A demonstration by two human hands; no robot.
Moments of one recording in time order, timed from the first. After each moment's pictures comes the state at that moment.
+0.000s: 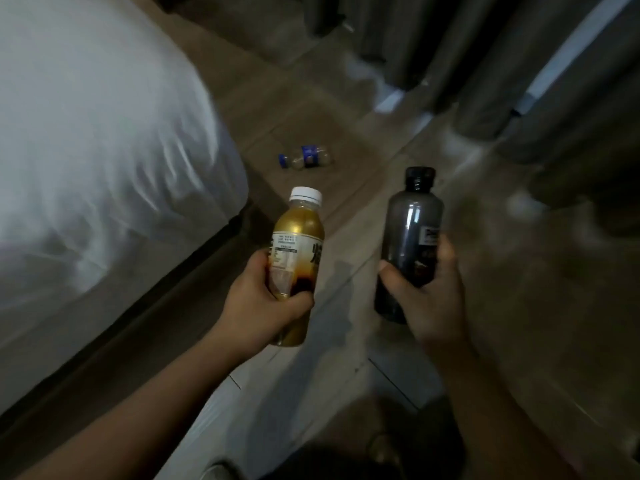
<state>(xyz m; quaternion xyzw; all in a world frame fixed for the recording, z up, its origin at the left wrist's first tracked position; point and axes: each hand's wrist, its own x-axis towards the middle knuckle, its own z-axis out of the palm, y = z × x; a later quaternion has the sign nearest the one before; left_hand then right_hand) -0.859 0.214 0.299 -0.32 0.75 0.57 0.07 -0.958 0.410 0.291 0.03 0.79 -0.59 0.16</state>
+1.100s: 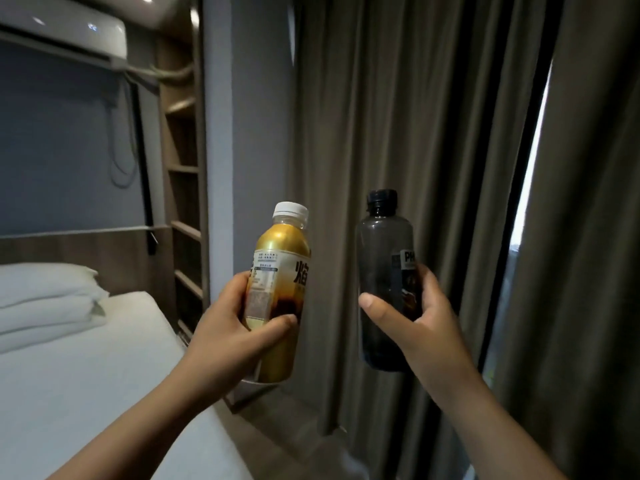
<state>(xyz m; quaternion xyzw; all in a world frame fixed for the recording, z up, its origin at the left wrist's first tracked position) -0.758 0.131 1.167 -0.03 0.77 0.53 -0.35 -0.862 0.332 1.181 -0.37 0.64 -0.68 -0.07</state>
